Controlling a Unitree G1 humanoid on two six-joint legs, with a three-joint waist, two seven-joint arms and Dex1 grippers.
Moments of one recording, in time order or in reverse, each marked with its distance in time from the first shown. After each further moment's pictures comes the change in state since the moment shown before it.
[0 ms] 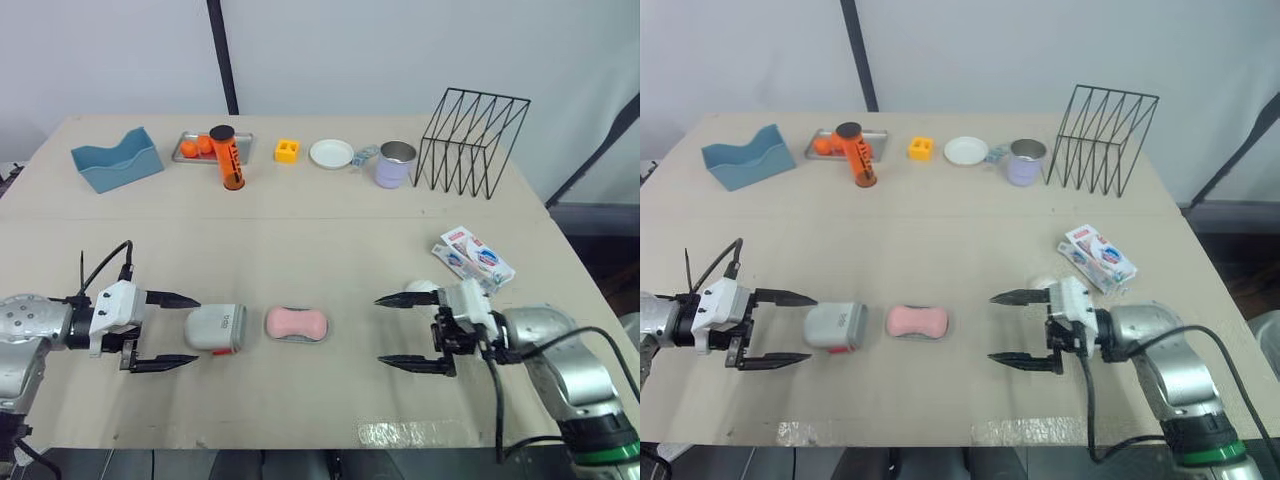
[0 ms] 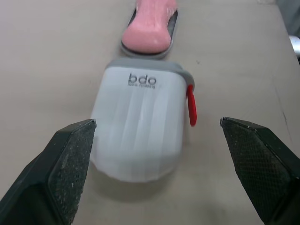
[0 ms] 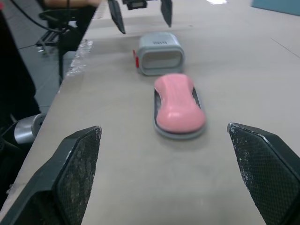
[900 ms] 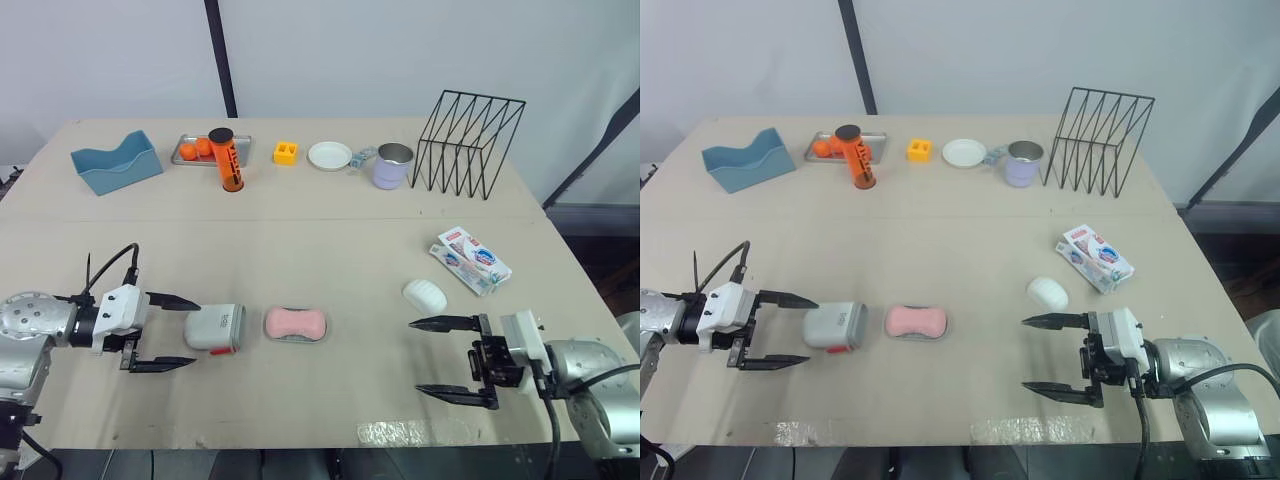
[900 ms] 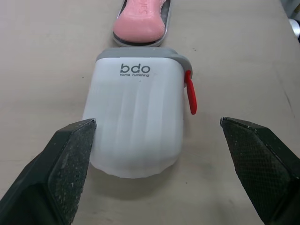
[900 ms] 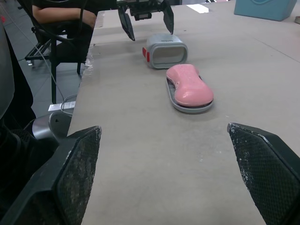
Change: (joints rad) left arm -0.066 0.000 -0.054 0.131 0.048 -0.121 -0.049; right arm 0.133 -0.040 -0.096 0.013 0.073 -0.076 0.110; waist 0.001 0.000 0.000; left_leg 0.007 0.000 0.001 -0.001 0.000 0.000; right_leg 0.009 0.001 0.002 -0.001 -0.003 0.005
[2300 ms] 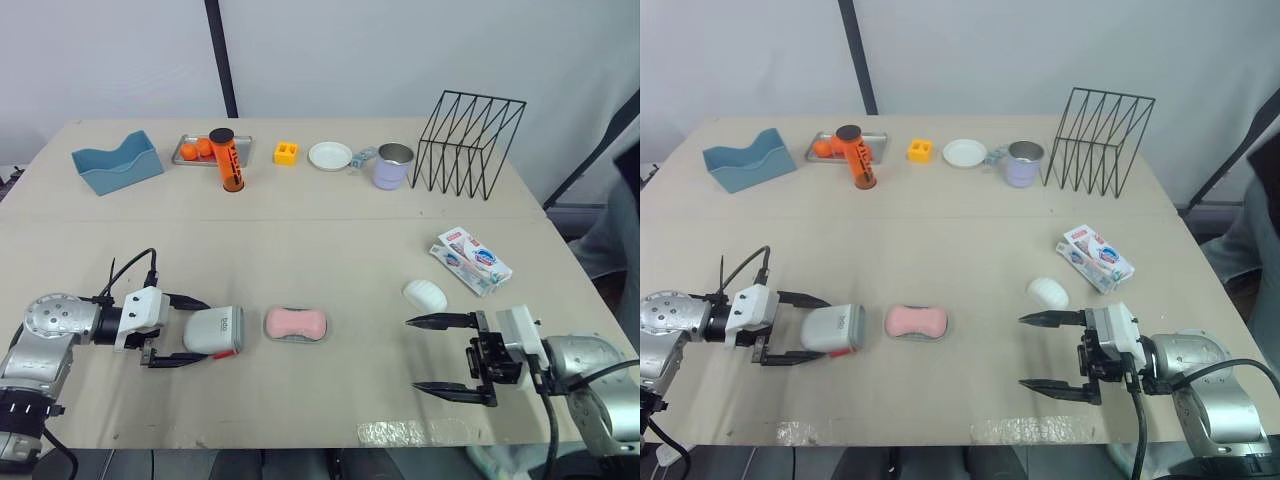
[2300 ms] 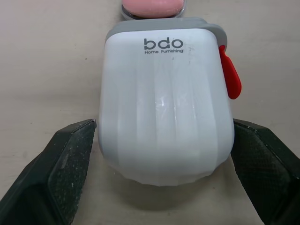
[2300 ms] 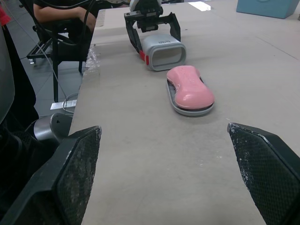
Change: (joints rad) left arm -0.064 -0.048 -0.090 0.104 0.079 -0.052 0.087; right arm -0.009 -0.008 0.006 -0.037 -0.002 0.048 -0.020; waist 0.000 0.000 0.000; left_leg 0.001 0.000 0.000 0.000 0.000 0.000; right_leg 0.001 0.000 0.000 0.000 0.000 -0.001
